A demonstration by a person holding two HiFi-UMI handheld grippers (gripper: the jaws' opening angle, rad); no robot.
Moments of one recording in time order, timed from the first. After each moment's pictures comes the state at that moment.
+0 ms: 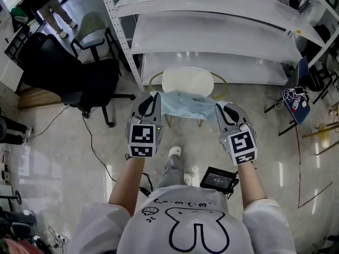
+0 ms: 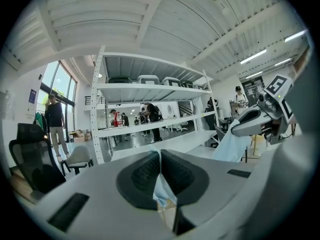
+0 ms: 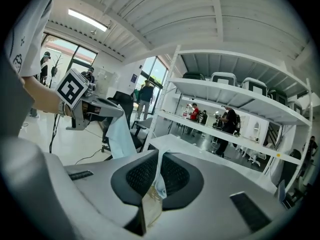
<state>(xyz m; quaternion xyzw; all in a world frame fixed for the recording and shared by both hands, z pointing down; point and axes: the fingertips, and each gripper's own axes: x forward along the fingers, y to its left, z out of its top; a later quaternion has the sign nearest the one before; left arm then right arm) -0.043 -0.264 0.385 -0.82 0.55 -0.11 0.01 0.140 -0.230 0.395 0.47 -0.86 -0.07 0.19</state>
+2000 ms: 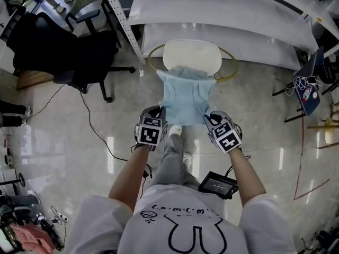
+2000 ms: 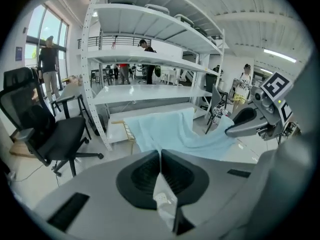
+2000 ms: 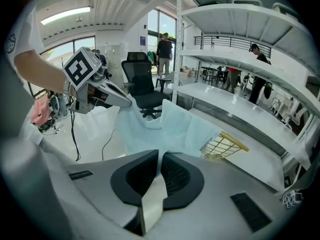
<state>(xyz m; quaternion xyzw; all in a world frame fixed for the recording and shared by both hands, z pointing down) -0.034 -0.248 0.649 -0.78 0.49 -0.30 -0.24 0.130 -0.223 0.655 0.32 -0.87 0.12 0.36</state>
